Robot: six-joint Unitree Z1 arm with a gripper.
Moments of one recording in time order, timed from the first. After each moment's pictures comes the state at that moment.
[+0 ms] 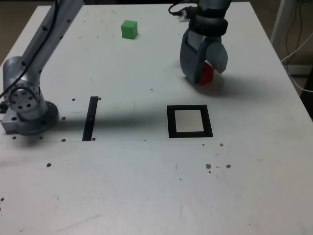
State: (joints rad) arm 0.34 2.30 -1.89 1.30 -0.02 -0.09
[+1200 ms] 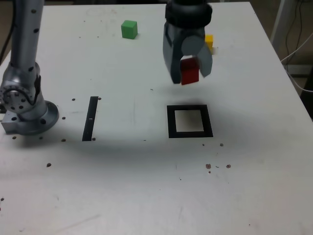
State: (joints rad) arm 0.09 1.95 -1.58 1.24 0.01 -0.05
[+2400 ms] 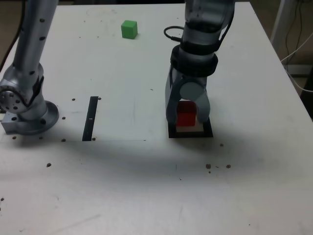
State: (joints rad) arm -0.05 2.08 -1.52 1.17 -0.04 -0.02
